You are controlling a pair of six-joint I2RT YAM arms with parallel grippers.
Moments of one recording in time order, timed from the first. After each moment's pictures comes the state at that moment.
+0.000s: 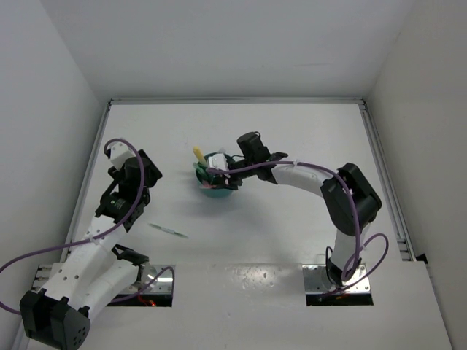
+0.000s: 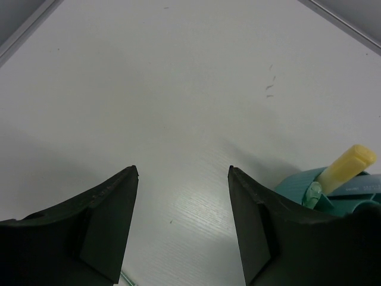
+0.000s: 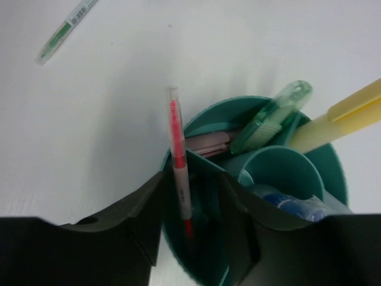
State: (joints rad) left arm -0.29 0.81 0.68 -0.37 -0.62 -0.61; right arm 0.68 1.85 1.15 -0.06 -0.74 -0.84
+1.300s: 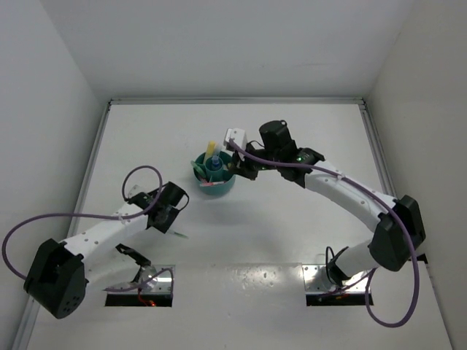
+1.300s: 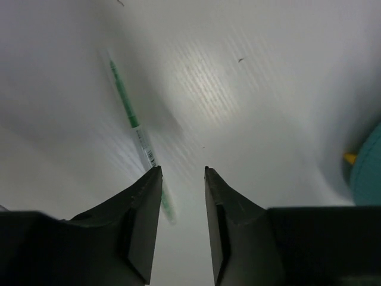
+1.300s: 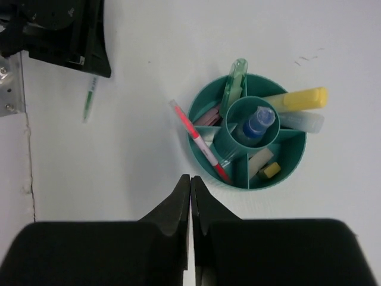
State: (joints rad) left arm -0.53 1.05 0.58 -0.82 -0.44 -1.55; right arm 0.68 1.47 1.16 -0.26 -0.54 -0.40
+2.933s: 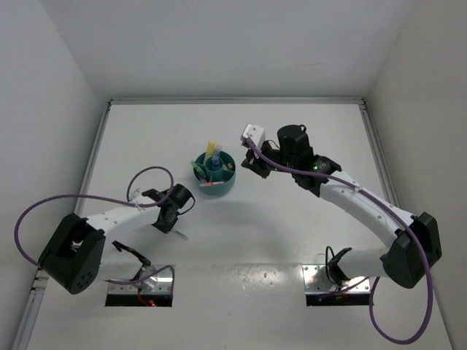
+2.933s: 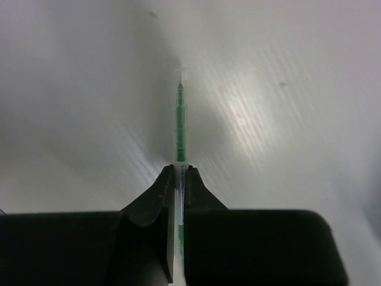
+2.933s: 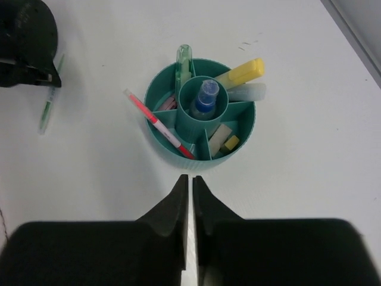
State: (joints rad) left arm -0.55 1.27 0.56 -0.80 -0.49 -1.67; right arm 0.62 1.32 1.02 -0.17 -0.40 -0.34
